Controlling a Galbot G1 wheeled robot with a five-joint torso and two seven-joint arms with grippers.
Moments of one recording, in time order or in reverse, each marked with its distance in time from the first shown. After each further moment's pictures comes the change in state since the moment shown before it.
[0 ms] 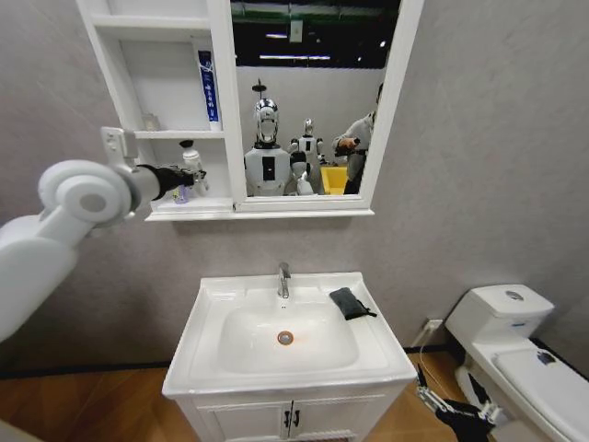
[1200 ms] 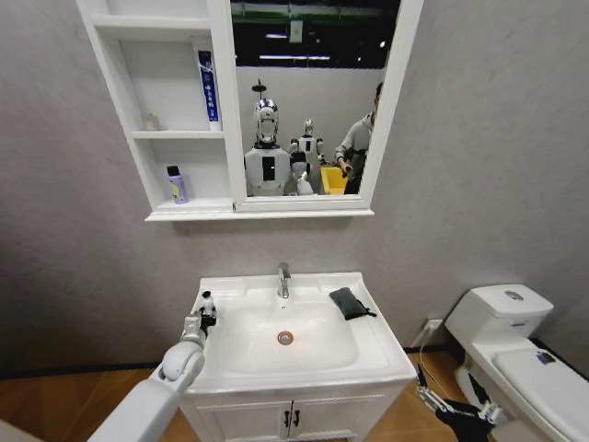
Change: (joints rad) left arm 1.211 -0.314 -0.401 0.054 0.987 -0.406 0.209; right arm 0.000 0.000 0.000 0.000 0.000 0.000 0.000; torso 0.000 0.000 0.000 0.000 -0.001
